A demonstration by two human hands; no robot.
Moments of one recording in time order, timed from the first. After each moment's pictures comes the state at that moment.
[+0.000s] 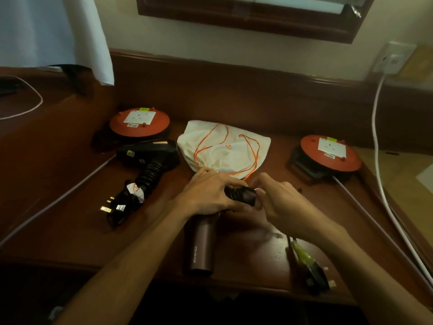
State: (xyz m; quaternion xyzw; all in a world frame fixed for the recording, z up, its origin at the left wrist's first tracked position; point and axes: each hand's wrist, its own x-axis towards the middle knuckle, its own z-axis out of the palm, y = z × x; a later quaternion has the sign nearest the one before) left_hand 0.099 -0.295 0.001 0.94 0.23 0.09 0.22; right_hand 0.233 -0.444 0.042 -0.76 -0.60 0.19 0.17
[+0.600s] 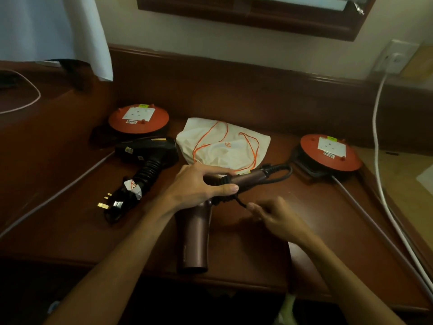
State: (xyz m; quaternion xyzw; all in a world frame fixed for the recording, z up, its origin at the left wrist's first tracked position) left_hand 0.077 -0.283 -0.009 0.85 0.27 0.21 0.41; right_hand 0.267 -0.444 -0.039 -0.74 -0.56 0.25 0.29
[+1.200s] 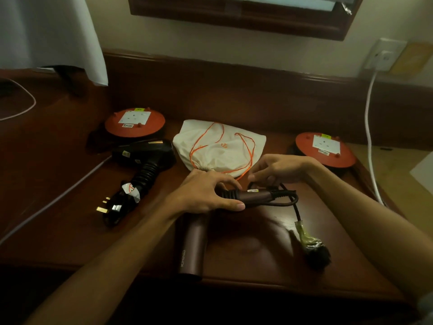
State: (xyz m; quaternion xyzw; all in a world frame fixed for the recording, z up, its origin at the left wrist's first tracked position) left_hand 0.089 -0.290 -0.002 0.92 0.23 0.08 0.30; right_hand 0.333 -0.371 0.038 -0.64 -0.57 0.51 0.12
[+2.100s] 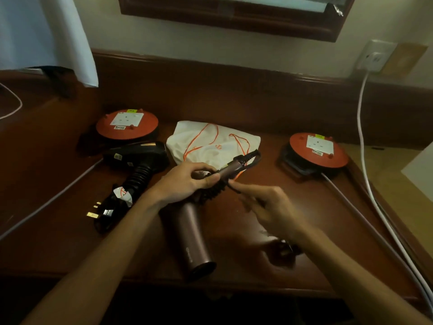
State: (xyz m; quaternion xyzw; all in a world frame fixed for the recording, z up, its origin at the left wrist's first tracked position) left_hand 0.081 -0.263 -0.004 0.83 0.28 0.15 0.47; right_hand 0.253 -0.444 -0.006 -0.64 -0.66 0.10 0.38
